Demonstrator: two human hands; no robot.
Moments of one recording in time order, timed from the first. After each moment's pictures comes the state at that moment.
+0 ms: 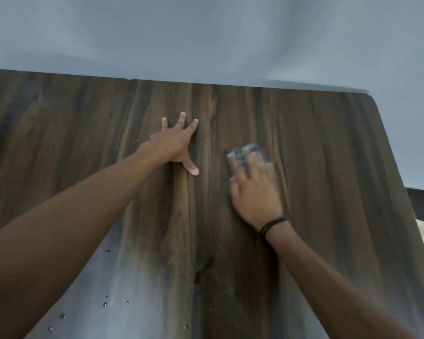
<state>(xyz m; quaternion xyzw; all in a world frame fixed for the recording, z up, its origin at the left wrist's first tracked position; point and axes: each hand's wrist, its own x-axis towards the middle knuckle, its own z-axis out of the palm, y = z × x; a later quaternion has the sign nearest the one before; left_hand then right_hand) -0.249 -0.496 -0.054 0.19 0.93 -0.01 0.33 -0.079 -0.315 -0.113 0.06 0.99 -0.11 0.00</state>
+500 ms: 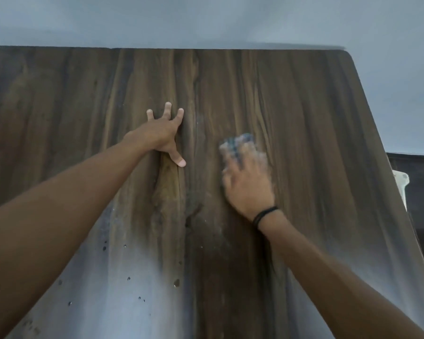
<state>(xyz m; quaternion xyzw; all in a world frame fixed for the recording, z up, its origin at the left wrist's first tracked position) -0.176 -0.504 -0.063 0.19 0.92 -0.05 0.35 0.017 -0.331 -0.110 0.09 0.99 -0.12 0.00</state>
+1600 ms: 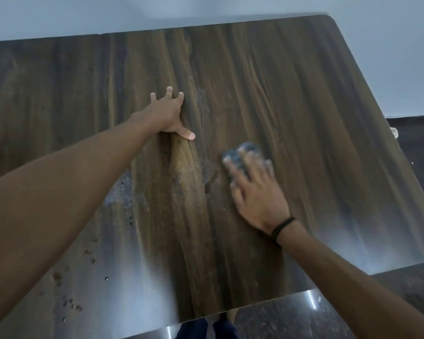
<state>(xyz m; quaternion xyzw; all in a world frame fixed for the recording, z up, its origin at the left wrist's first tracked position) -0.153 -0.523 -0.053 0.25 0.92 -0.03 0.30 0.111 -0.385 -0.113 0.09 0.99 -0.12 0.01</state>
